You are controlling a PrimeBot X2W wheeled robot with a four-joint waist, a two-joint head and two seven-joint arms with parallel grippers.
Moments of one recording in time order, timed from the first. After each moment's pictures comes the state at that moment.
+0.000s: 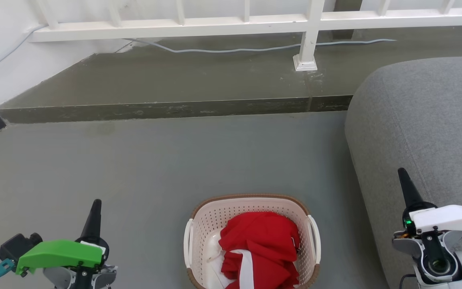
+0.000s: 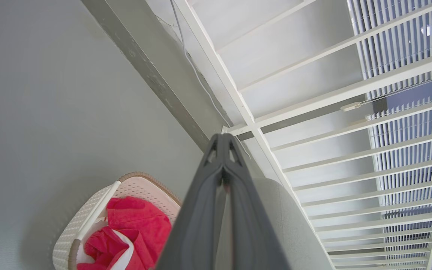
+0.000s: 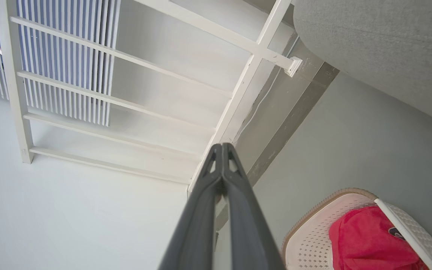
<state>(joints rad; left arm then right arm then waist) -0.05 0.05 -0.05 0.28 -1.23 -0.11 -0.02 -0.05 -0.07 -0.02 0.31 1.20 0.11 -0.01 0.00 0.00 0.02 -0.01</state>
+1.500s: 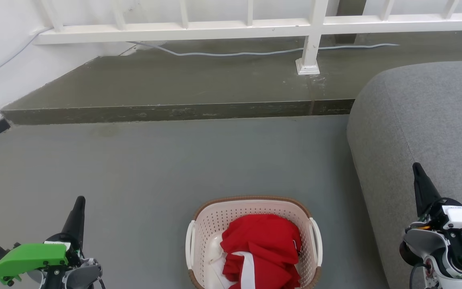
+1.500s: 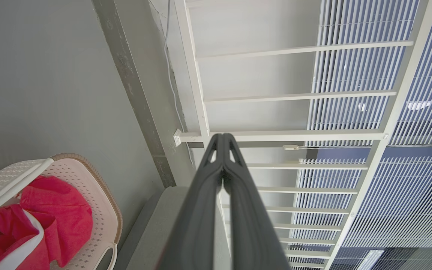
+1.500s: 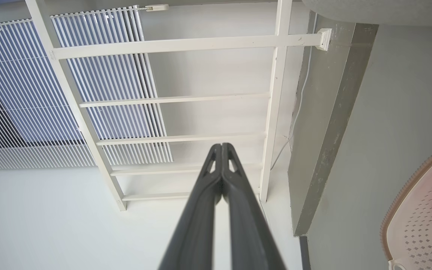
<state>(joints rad) -0.06 0.05 0.05 0.28 -1.63 -0.12 0.08 -0.06 -0.04 -0.13 0.29 1.60 0.12 0.10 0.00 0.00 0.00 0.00</state>
